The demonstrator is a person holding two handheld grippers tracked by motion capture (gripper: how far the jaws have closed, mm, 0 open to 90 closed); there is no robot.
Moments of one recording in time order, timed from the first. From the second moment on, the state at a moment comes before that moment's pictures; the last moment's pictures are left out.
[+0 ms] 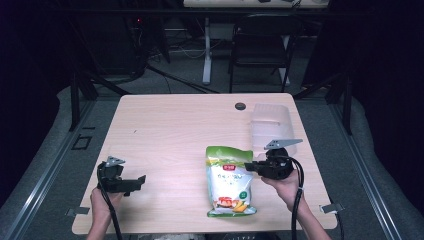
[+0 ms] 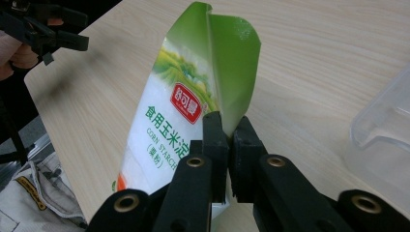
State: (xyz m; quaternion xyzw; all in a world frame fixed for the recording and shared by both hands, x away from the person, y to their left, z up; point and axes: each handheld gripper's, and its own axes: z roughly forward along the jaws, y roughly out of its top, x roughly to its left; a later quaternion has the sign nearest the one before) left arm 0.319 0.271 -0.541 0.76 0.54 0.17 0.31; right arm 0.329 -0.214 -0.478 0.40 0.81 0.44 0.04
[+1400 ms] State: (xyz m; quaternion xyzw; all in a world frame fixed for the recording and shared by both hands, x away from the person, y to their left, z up) left arm 0.319 0.271 -0.539 0.76 0.54 0.18 0.32; right arm 0.316 -0.200 -0.430 0.34 0.82 0.45 0.08
